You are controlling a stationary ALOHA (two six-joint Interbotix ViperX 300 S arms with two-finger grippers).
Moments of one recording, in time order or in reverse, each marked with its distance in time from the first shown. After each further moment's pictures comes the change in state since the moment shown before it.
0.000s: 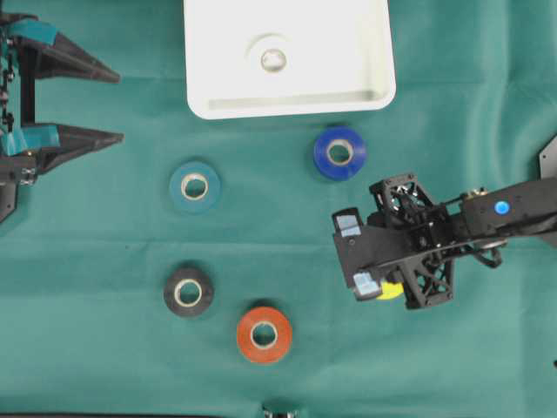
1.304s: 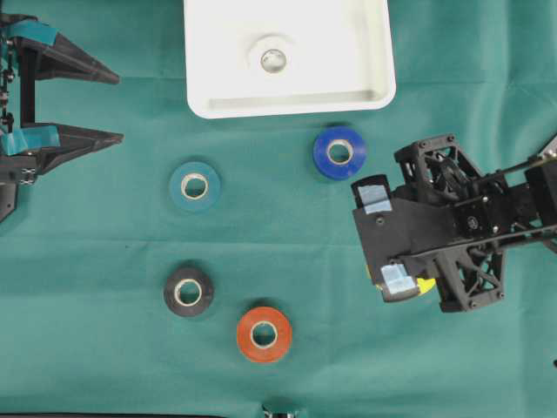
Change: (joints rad) left arm 0.000 0.000 0.000 0.000 0.009 0.000; right arm 0.006 -0.140 -0.350 -0.023 0.518 0.003
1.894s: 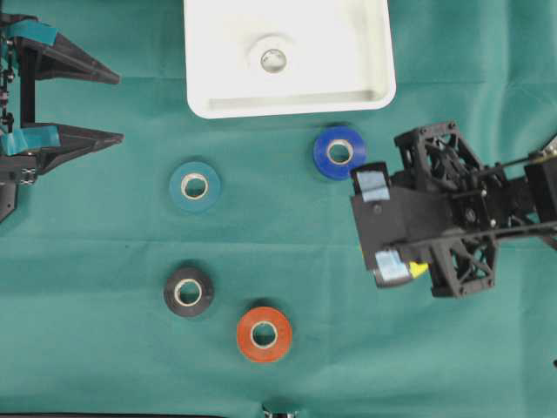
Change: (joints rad) left arm 0.000 0.002 0.000 0.000 0.000 0.000; right arm -0.026 -0.003 0.000 -0.083 0.002 0.037
